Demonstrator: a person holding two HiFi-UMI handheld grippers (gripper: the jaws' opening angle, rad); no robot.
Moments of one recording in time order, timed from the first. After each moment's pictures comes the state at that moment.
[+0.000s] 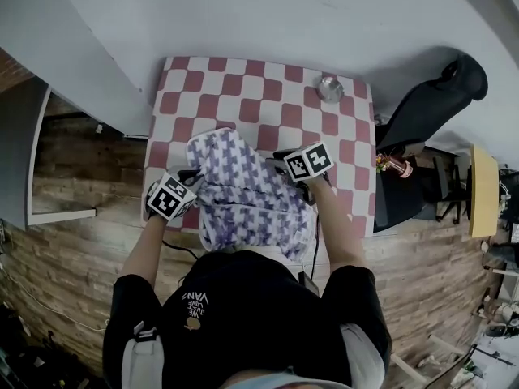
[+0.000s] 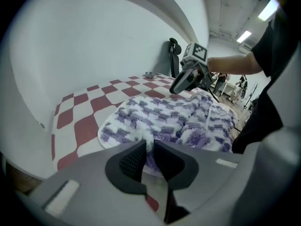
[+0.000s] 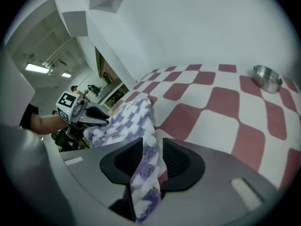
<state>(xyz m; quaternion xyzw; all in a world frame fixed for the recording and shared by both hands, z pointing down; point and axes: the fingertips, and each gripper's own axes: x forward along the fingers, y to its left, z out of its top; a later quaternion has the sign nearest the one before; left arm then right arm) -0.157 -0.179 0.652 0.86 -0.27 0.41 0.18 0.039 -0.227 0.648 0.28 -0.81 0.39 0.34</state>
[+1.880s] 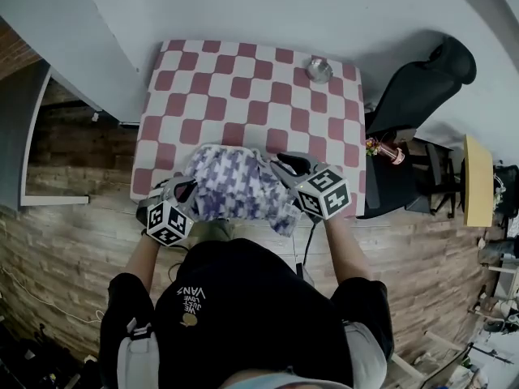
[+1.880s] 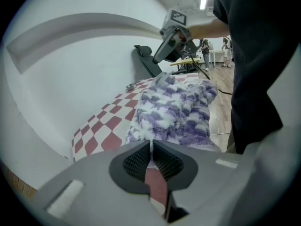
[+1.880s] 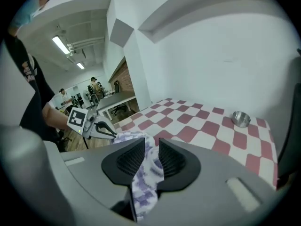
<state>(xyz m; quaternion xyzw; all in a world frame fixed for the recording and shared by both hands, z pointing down) -0.141 -0.071 0.622 0.85 -0.28 0.44 -0.06 0.054 -0.119 0.528 0.33 -0.88 0.21 0.27</state>
